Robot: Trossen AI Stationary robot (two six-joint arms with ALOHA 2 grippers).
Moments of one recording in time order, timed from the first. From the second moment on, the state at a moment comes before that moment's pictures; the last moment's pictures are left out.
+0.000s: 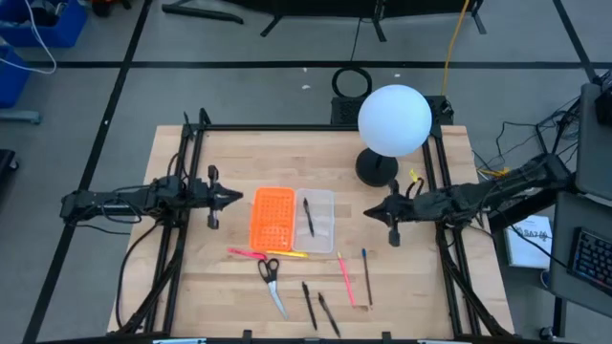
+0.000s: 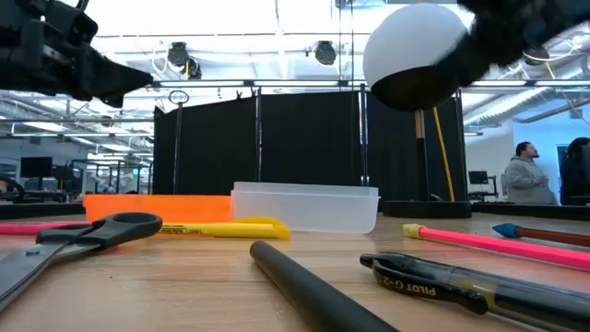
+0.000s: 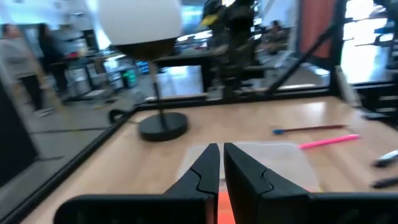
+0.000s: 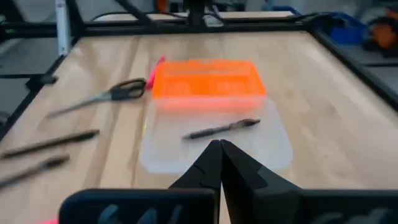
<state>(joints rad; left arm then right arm) 0.06 0.19 0.06 0.13 -0.03 0.11 0.31 0.83 0.51 -0.11 0.36 0.18</state>
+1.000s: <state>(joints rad) 0.06 0.19 0.06 0.20 -0.20 0.17 0.44 1.84 1.47 -1.44 0.33 1.37</state>
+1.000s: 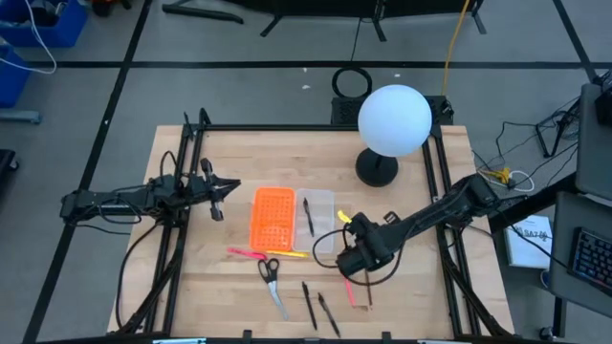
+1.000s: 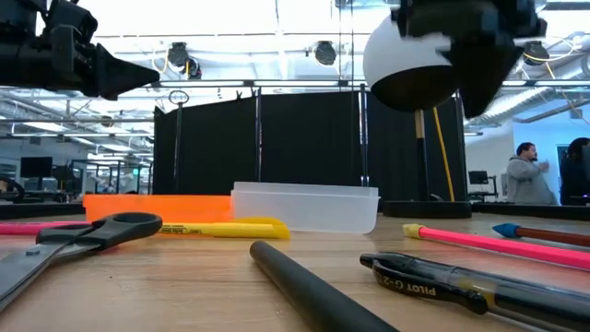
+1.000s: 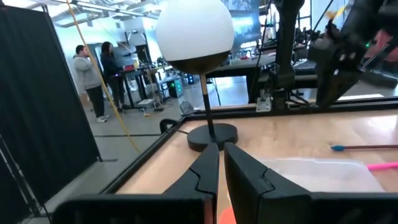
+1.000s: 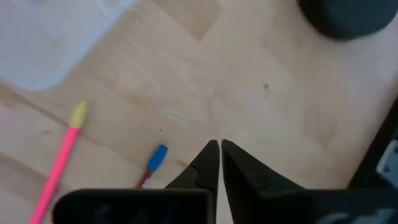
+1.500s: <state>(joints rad) 0.06 0.19 0.06 0.26 -0.21 0.32 0.44 1.71 1.12 -0.98 0.13 1.56</state>
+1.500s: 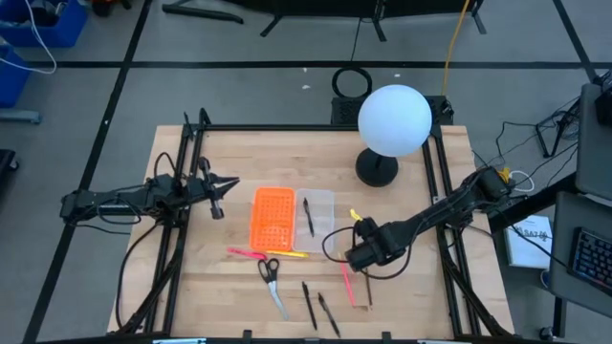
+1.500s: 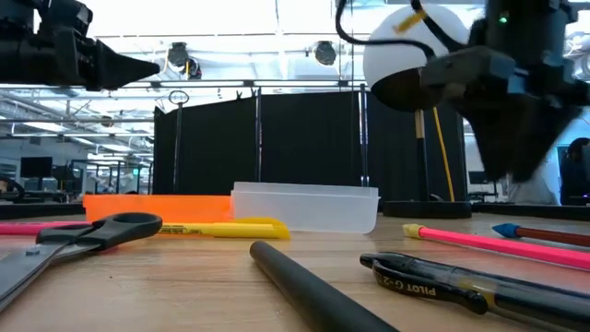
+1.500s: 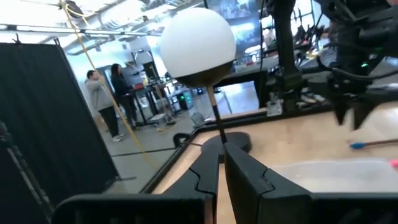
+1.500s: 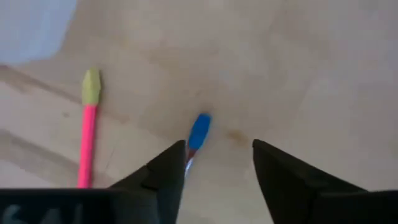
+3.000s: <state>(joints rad) 0.06 0.19 0.06 0.20 -0.22 0.37 0.43 1.77 0.99 -0.75 0.13 1.66</state>
